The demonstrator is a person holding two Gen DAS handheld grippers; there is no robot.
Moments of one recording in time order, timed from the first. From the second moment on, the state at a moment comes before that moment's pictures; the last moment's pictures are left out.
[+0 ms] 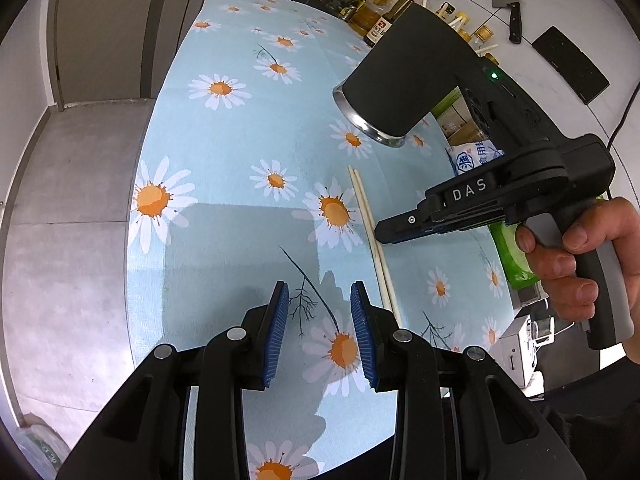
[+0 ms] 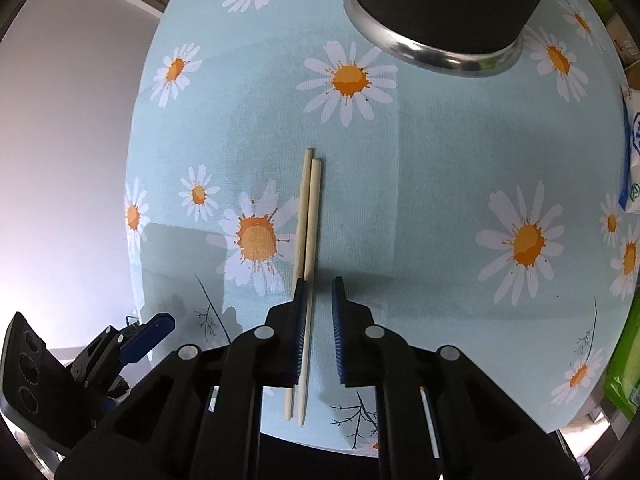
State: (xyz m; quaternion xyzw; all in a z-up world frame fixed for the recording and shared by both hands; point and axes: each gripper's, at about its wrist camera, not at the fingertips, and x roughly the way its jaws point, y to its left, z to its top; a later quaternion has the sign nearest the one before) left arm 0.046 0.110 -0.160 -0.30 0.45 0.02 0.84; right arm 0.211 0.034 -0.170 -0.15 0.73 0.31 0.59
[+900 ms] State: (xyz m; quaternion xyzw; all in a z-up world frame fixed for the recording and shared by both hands) left arm 0.054 0.105 -0.158 -0.28 0.47 0.01 0.84; right arm 0.192 0.057 -0.166 -0.17 0.72 0.26 0.62
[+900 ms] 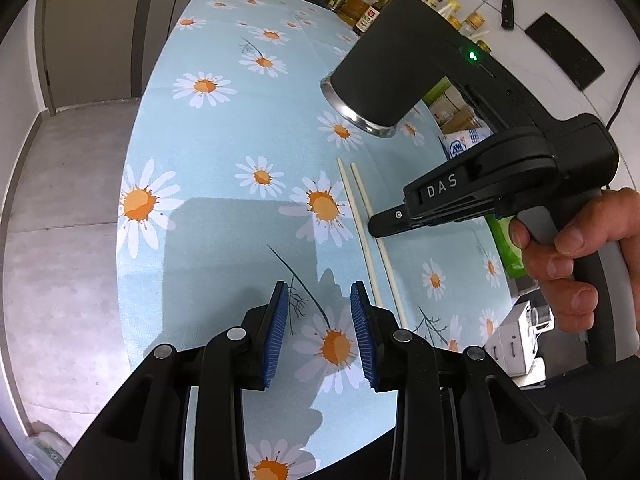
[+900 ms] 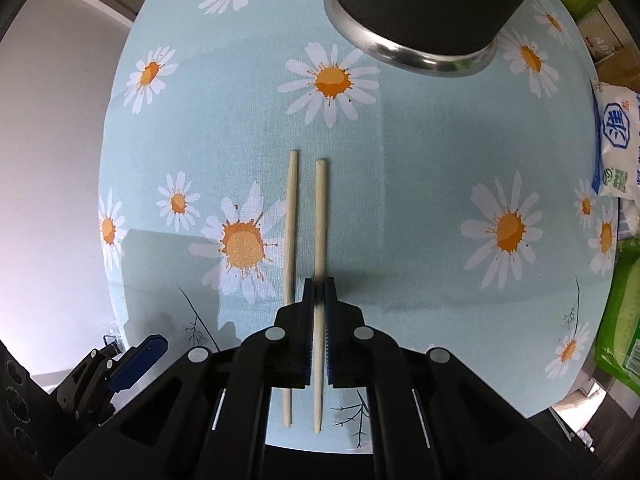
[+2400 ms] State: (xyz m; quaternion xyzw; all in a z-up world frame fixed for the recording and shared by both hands) left arm 0.178 0.055 -0.175 -0.19 0.61 0.14 0.76; right arm 0.265 -0.094 -0.091 -0.07 0.63 0.43 0.65
